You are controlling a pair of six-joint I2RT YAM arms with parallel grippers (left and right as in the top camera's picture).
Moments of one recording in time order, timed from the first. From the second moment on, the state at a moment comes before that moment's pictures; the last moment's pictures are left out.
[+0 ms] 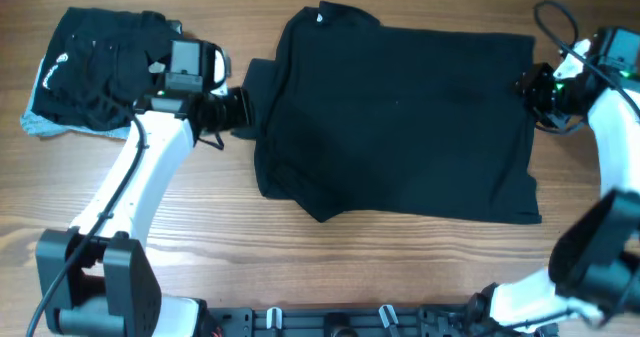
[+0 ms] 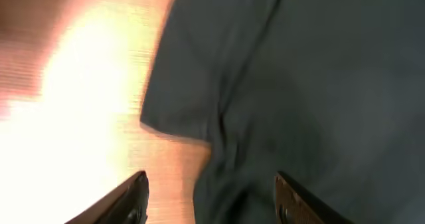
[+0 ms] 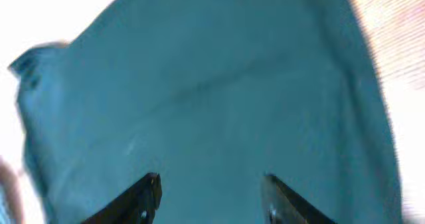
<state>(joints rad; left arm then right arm) -0.15 1.61 1.18 -0.72 0.14 -0.31 -0.37 1.71 1.35 -0.83 -0.39 0.29</state>
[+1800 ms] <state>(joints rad) -0.32 1.65 1.12 -0.88 0.31 -0.29 -0.78 1.59 0.83 -0.88 -0.19 0.45</state>
